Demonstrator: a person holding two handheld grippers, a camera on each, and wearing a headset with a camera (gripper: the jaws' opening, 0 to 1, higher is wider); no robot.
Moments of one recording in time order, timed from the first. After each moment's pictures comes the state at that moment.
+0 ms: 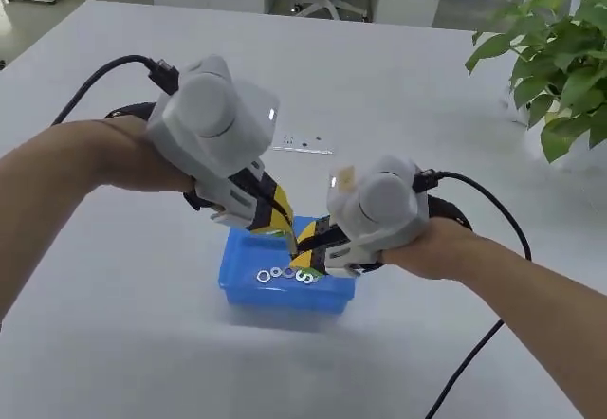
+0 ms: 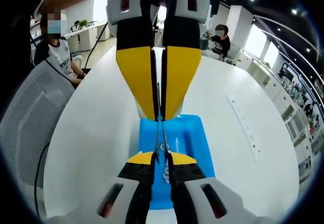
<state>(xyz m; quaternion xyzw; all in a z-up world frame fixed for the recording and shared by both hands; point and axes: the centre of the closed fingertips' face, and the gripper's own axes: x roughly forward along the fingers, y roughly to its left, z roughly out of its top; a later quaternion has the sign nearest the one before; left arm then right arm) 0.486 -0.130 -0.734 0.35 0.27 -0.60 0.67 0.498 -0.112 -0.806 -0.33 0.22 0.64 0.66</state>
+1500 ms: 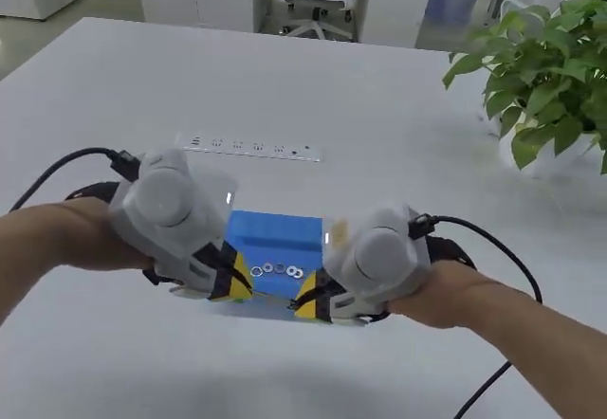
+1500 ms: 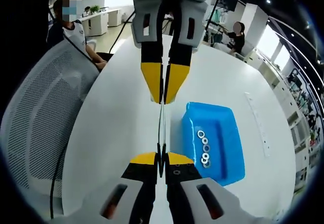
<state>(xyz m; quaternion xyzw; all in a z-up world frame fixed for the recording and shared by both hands) 0.408 -0.107 -0.788 0.34 0.29 -0.60 0.66 0.417 -0.137 -0.820 -0.38 0.24 0.65 0.61</state>
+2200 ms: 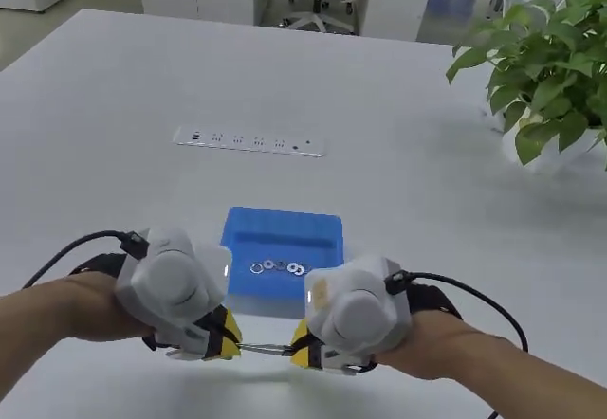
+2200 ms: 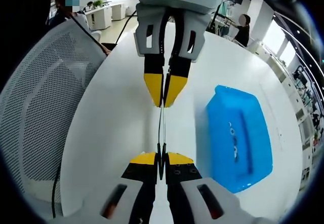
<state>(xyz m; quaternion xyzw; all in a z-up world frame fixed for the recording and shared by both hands) 0.387 -0.099 -0.862 0.32 0.34 -0.59 0.66 0.392 -0.138 -0.874 -0.40 0.27 0.65 0.59</state>
